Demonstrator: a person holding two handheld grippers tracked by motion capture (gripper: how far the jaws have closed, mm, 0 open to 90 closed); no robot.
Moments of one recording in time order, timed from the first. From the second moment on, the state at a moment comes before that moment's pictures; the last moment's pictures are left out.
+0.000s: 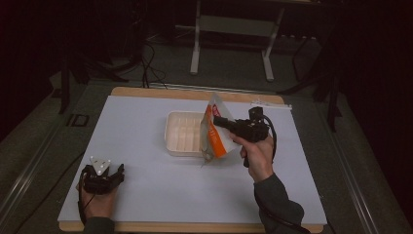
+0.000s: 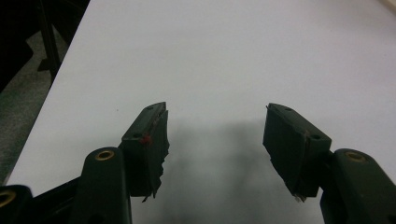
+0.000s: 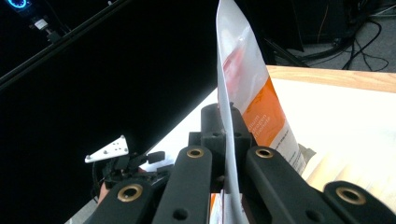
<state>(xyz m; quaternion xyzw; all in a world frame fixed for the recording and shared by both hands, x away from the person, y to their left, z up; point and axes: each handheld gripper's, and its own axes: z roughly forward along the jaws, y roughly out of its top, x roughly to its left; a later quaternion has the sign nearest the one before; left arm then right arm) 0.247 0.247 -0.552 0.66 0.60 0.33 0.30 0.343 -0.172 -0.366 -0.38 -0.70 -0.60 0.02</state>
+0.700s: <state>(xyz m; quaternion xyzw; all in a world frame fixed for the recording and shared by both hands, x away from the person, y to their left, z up) 0.247 0.248 -0.552 0.66 0.60 0.33 0.30 0.367 -0.160 -0.362 -0.40 -0.69 -0.60 -0.01</state>
